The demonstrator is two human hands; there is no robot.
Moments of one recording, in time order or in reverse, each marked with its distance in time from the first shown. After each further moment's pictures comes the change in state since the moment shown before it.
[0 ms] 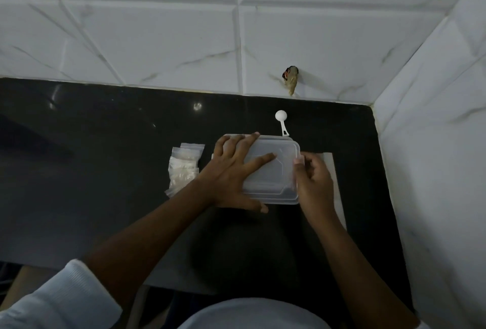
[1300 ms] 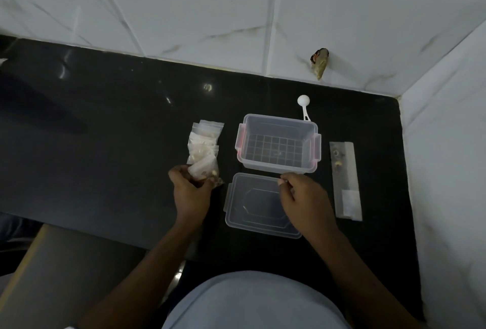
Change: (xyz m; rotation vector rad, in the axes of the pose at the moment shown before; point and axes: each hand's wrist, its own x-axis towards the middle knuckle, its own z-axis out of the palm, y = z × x) left_hand -0.122 0.011 0.065 -1.191 0.622 -1.257; right_hand -0.060 0.011 0.024 -0.627 -0.295 -0.402
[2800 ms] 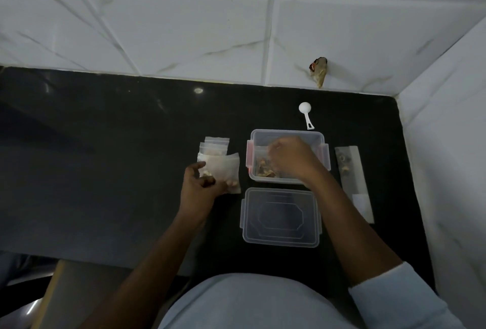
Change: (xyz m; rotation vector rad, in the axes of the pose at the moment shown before) left_hand 0.053 0.047 -0.027 -0.137 -0.393 -0.176; right_hand 0.128 -0.051 -0.008 0.434 -0.263 0.389
